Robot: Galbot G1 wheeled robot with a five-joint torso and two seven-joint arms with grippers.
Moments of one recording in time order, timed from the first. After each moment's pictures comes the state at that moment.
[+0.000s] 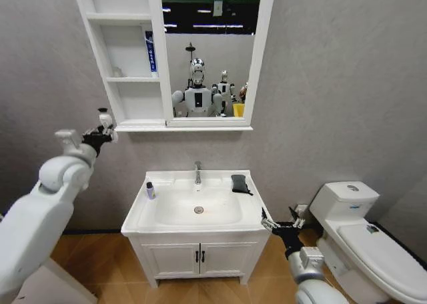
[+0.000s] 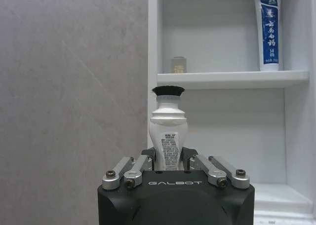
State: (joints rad) left arm 0.32 -0.76 -0.32 -1.64 -0.90 0.52 -0.37; right arm -1.66 1.34 0.59 2.30 0.11 -0.23 0.19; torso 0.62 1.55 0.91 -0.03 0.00
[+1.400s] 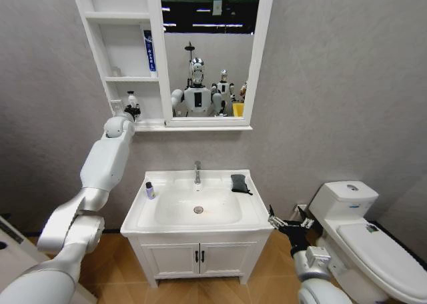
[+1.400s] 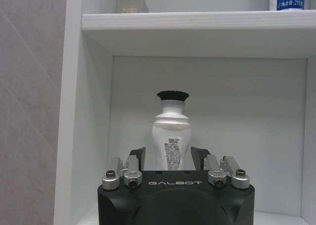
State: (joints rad) left arm -0.05 -1.16 -0.20 -0.97 -0.55 0.35 -0.21; right arm -1.66 1.37 0.63 2.29 0.12 -0.20 0.21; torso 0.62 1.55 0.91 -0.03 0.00
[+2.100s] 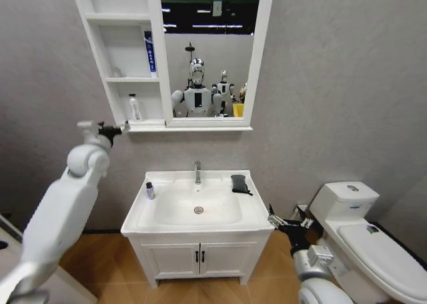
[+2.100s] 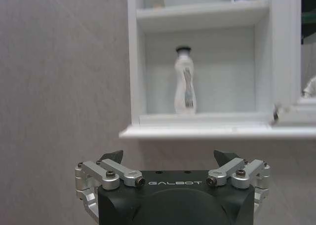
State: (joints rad) left arm 0.76 -0.87 -0.45 -1.88 -0.76 0.49 -0.41; right arm -1.66 1.37 0.60 2.31 0.18 -0.22 0.22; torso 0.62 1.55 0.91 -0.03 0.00
